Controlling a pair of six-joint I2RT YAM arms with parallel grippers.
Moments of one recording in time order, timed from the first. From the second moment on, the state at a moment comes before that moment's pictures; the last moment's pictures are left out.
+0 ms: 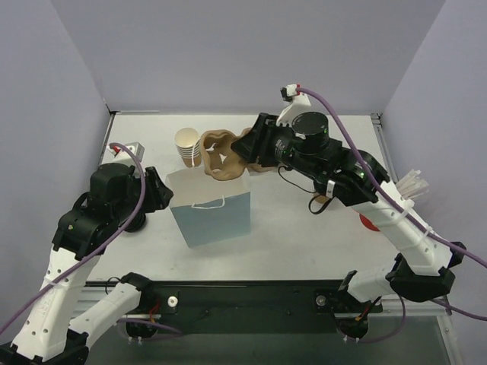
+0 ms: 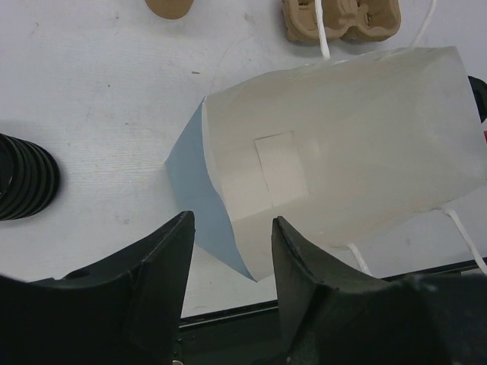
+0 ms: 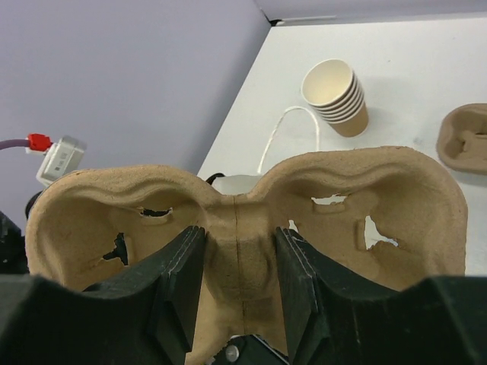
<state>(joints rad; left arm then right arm) -0.39 0.82 1.24 -0.99 -0.07 -0.48 0.91 1.36 1.82 -0.73 0.19 0.62</state>
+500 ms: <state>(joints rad) -0.39 0.81 1.16 -0.94 -0.06 -0.49 0.94 1.54 1.82 -0.61 0.12 0.76</state>
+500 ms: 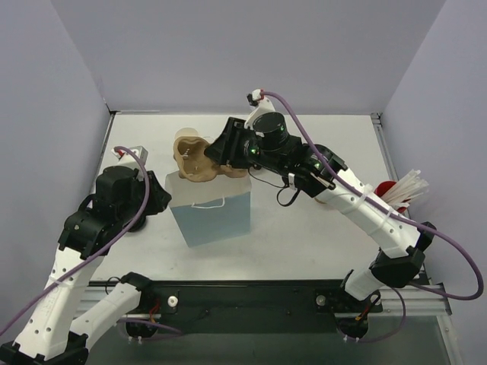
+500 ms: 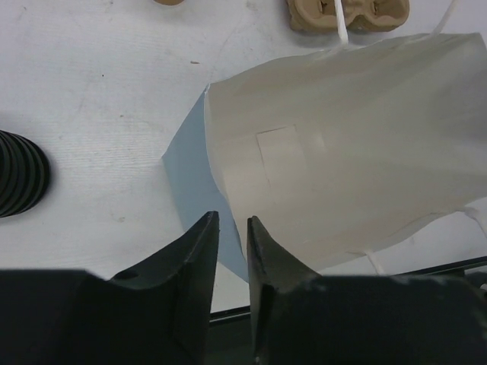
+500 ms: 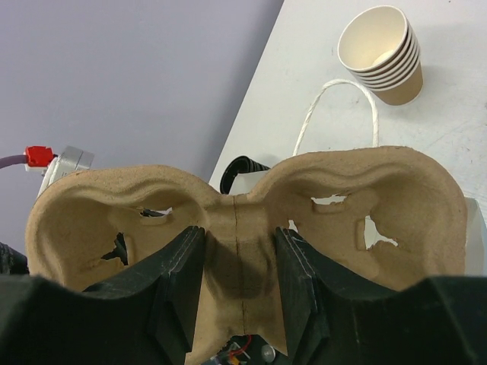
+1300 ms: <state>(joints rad) -0.39 0.76 1.11 -0.87 0.02 -0.52 0.95 1.54 1.62 -0.59 0.18 0.85</state>
